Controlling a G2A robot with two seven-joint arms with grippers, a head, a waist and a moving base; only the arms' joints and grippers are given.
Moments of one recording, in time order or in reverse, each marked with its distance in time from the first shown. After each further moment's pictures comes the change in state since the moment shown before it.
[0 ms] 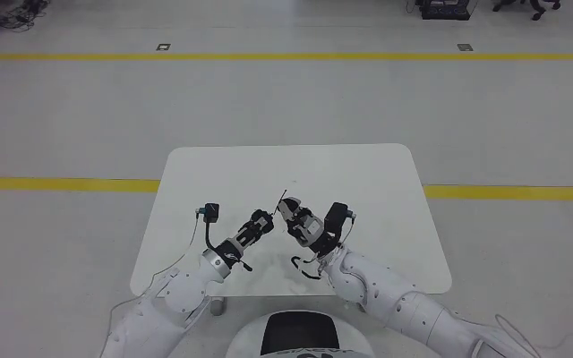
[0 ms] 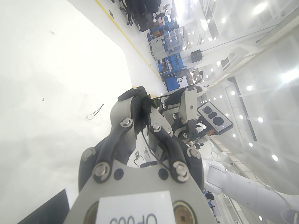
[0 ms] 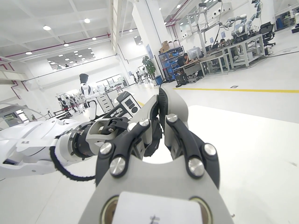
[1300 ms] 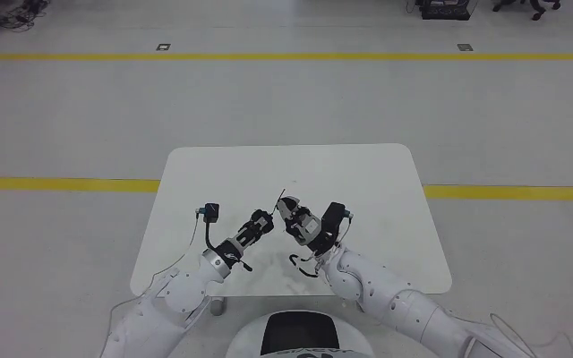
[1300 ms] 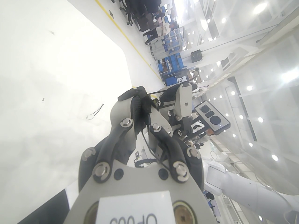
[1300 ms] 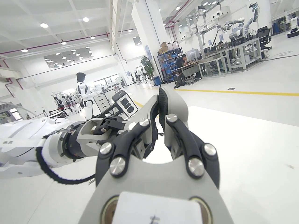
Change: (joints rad) left arm 0.000 0.000 0.000 0.000 0.000 0.000 0.000; right arm 0.006 -0.036 0.010 0.057 -0.032 0.000 -0.025
